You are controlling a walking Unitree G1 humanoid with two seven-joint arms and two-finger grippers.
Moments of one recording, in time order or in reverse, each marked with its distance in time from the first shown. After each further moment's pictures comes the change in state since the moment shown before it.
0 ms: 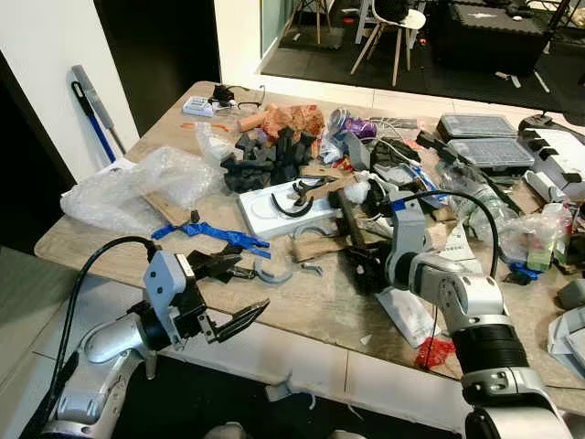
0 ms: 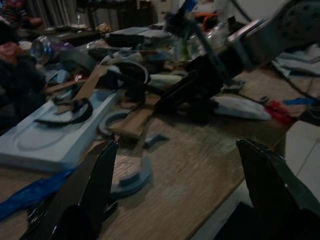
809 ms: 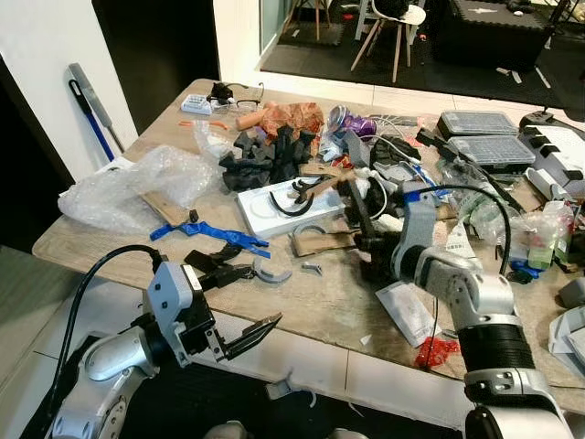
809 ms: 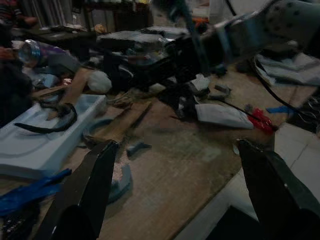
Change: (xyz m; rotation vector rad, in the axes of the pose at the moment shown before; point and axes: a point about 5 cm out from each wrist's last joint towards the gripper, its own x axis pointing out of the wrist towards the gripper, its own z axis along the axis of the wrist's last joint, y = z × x) left arm -0.001 -0.018 0.008 -0.024 -0.016 0.010; right arm -0.015 0.011 0.032 0.071 -0.222 0.141
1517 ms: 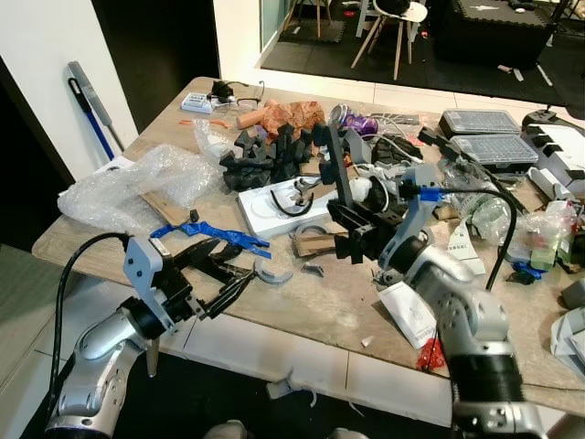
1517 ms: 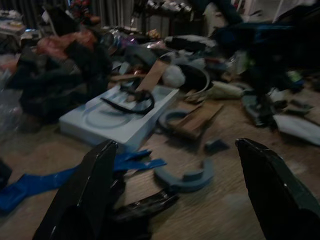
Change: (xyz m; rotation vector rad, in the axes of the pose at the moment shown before) left arm -0.009 0.049 -0.023 -0.061 -0.035 0.251; right arm -0.012 0.043 0.001 -0.078 -0.306 0.302
